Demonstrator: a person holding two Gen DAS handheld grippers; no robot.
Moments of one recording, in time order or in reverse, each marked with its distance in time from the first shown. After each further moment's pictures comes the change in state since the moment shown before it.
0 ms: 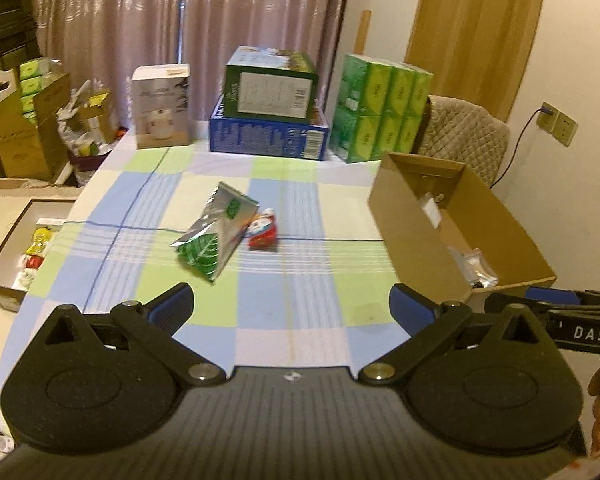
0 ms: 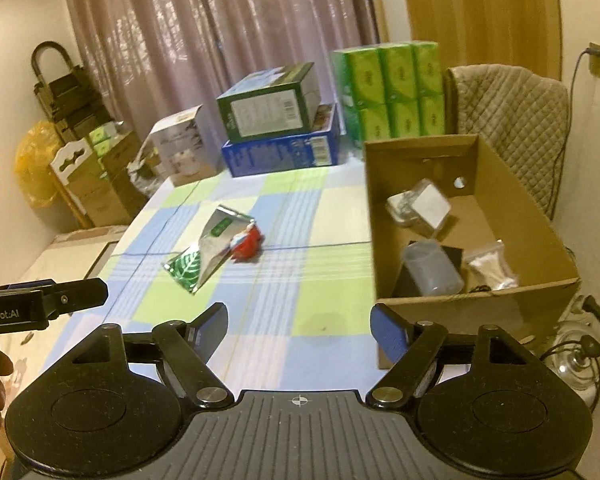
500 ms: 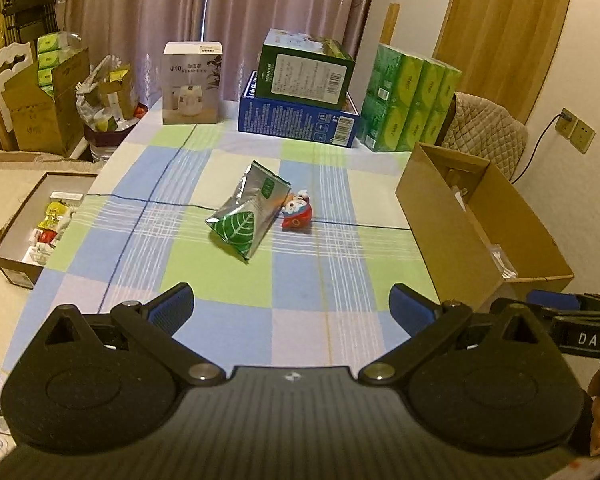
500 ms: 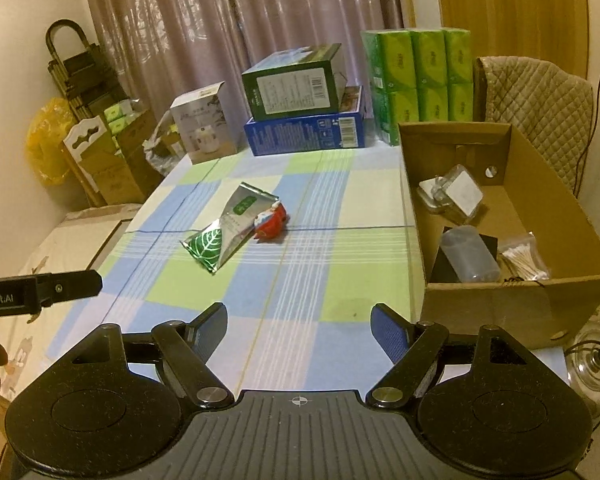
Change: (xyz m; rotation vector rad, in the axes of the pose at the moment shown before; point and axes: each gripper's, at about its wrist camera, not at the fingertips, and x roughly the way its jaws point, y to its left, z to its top) left arm 0.001 0.045 -0.010 -0.052 0.032 0.019; right arm 0.024 0.023 -0.012 -0.037 0.044 0.030
